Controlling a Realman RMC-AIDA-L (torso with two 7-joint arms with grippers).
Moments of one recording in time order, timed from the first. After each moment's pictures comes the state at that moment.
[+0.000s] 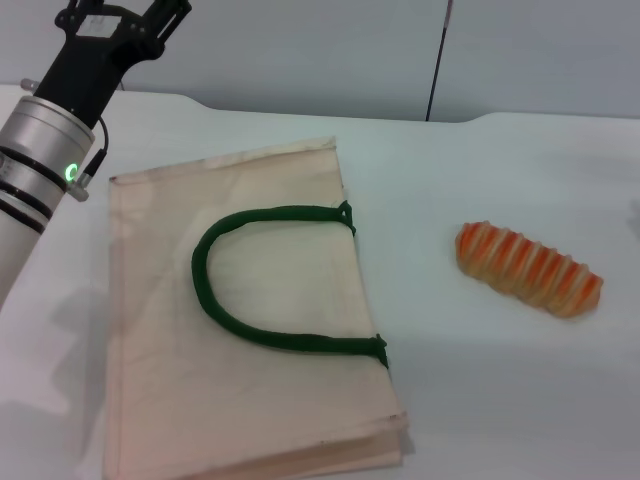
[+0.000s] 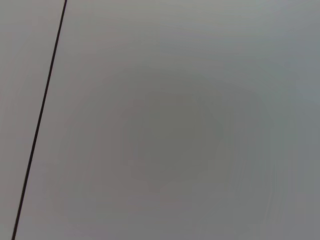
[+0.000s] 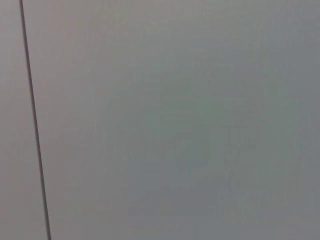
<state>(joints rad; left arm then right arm) -0.71 -2.04 2.86 0.00 -1.39 1.34 -0.50 0.60 2.03 -0.11 0.02 1.84 1.17 -2.72</state>
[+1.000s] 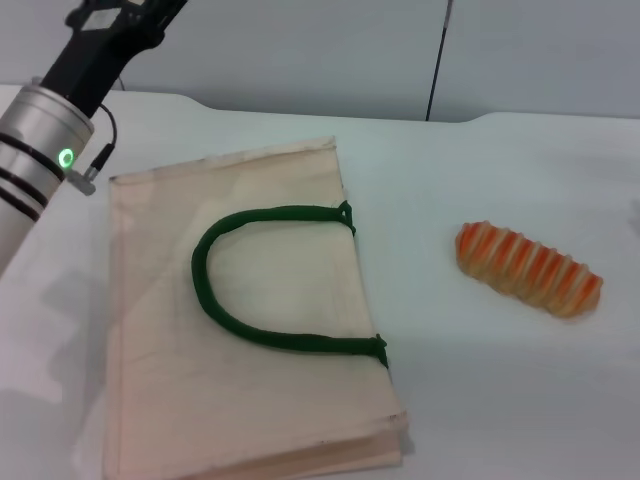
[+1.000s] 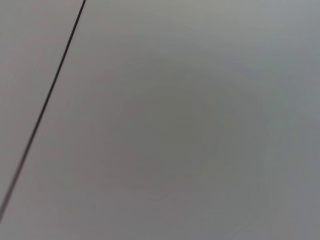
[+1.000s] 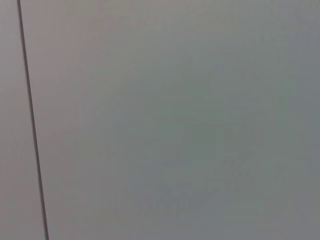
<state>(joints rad) -0.73 -2.02 2.86 -0.04 -1.33 1.32 -0.76 0.60 2.03 -0.10 0.02 1.84 1.17 -2.72</state>
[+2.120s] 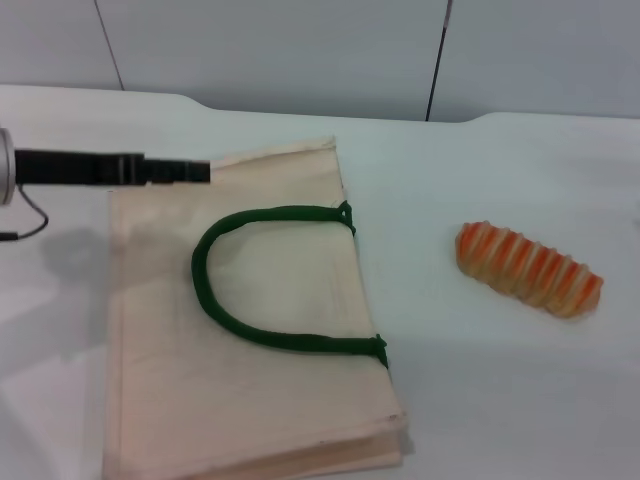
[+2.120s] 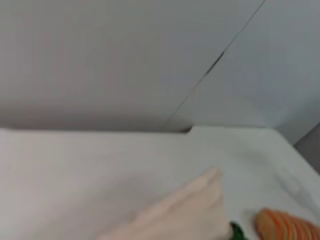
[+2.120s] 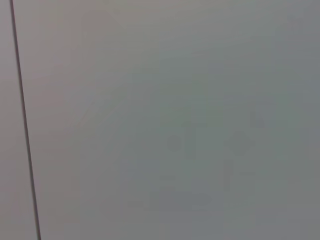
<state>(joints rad) -0.88 -1.94 2.86 -0.67 -0.23 1.63 -1.82 0.59 2.02 -0.10 0.01 1.84 1.17 -2.72</state>
